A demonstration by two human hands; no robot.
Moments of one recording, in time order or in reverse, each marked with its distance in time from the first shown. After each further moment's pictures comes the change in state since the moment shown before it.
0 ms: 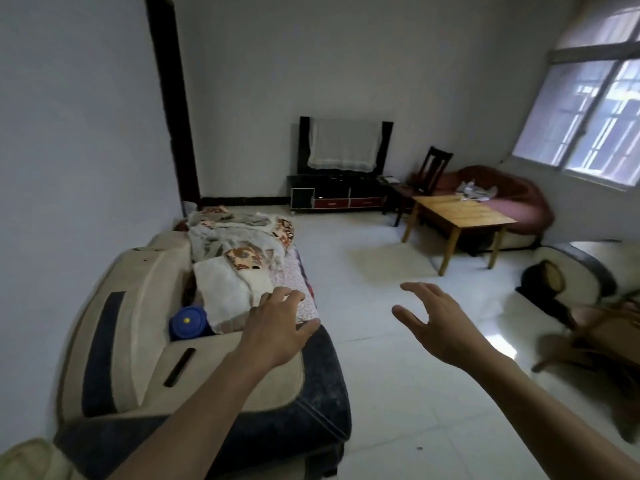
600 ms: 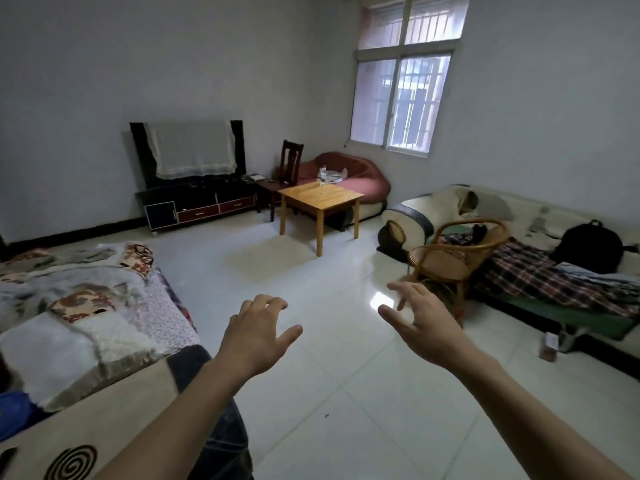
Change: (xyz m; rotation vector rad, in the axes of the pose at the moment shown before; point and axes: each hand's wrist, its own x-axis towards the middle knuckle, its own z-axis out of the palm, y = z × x) left_hand -0.007 0.230 0.080 -0.037 -0.170 0.404; right_hand -0.163 0.175 -0.116 0.010 0.240 0.352
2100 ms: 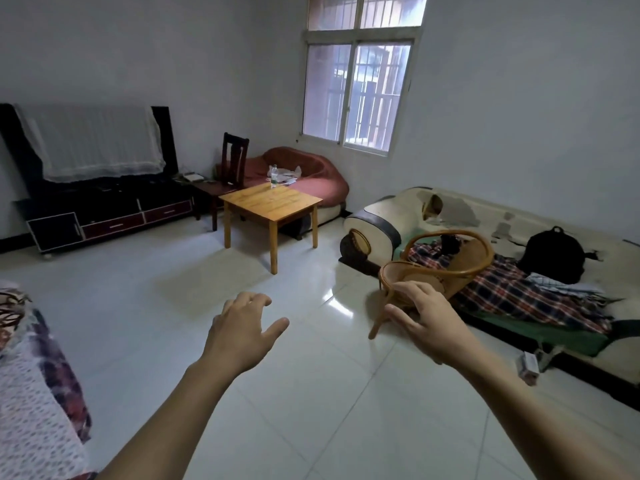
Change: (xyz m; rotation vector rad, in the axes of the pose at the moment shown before) left_hand 0.441 -0.029 0.094 -0.116 -0.029 0.055; right_hand 0.383 0.140 0.029 -0.115 0.025 0.169
